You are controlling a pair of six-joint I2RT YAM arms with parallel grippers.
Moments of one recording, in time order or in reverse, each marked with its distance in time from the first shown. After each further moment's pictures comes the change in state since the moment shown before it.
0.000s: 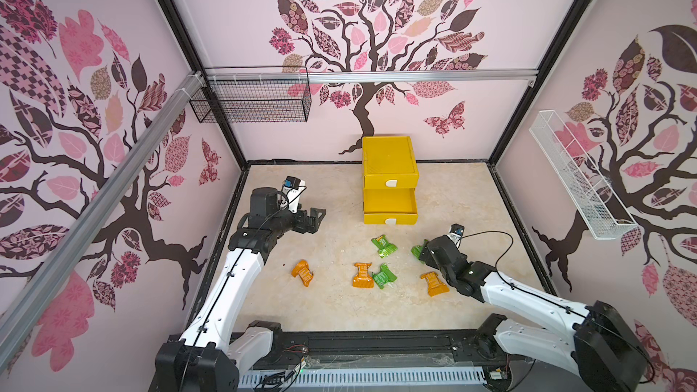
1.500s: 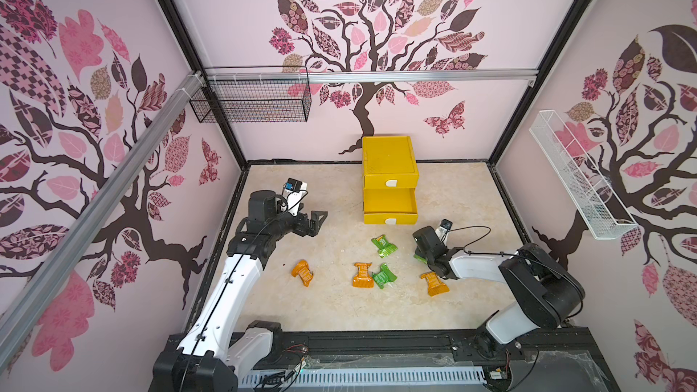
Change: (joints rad) left arm 0.000 -0.041 -0.031 0.037 0.037 0.048; right arm -0.078 0.412 0.071 0.256 0.006 0.064
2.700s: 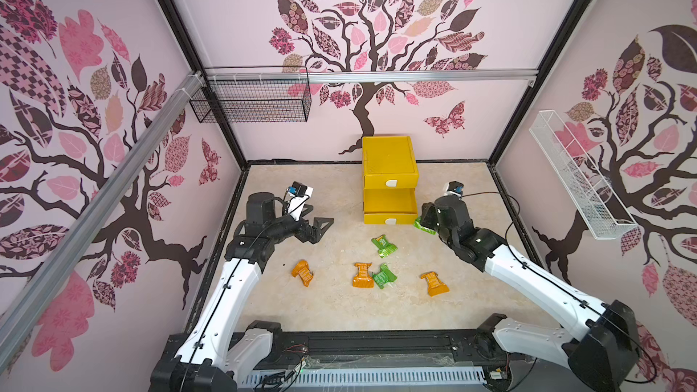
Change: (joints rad) left arm 0.002 -0.034 -0.011 -0.009 0.200 0.062; right arm 0.000 -0.361 0.375 -0.311 -0.134 -0.242
